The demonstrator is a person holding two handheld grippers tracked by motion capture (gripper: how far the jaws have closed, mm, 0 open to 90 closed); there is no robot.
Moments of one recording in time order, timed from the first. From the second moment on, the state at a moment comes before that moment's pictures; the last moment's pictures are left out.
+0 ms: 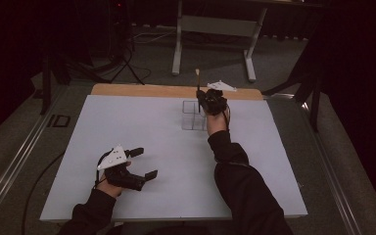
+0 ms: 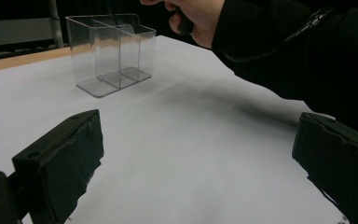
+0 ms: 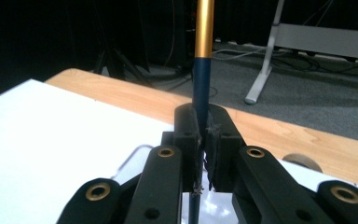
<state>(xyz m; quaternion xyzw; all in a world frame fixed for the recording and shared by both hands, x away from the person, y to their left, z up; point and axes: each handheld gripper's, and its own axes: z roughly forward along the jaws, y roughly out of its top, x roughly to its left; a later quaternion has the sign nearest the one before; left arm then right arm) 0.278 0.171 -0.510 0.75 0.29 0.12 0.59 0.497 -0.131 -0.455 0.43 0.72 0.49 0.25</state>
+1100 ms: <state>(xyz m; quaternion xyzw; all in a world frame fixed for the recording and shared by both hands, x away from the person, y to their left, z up) 0.278 0.170 -0.509 0.75 0.29 0.12 0.59 0.490 -0.140 -0.454 0.47 0.72 0.47 0.20</state>
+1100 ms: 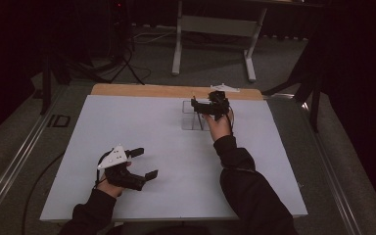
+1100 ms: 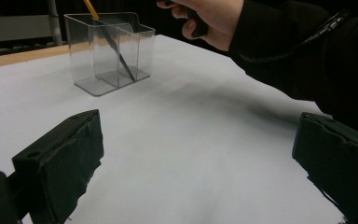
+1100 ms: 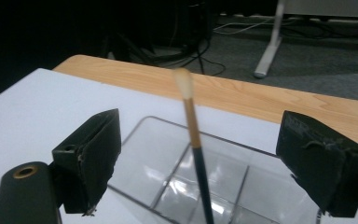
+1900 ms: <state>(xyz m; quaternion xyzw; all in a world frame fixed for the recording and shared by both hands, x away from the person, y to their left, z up) 0.278 0.168 -0.509 0.75 0.29 0.11 0.59 0.464 -0.155 -0.423 0.42 0.74 0.49 0.17</state>
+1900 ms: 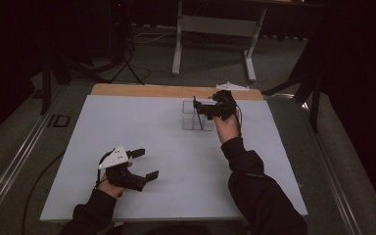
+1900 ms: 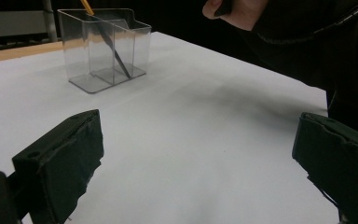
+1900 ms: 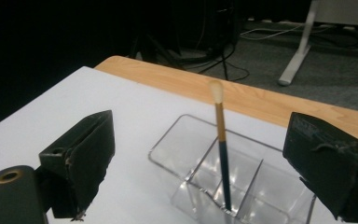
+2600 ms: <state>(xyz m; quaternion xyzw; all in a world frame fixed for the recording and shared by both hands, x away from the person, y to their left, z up) 0.277 0.170 -0.508 0.74 0.29 0.10 0.60 0.423 -0.160 -0.431 0.40 0.76 0.49 0.14</state>
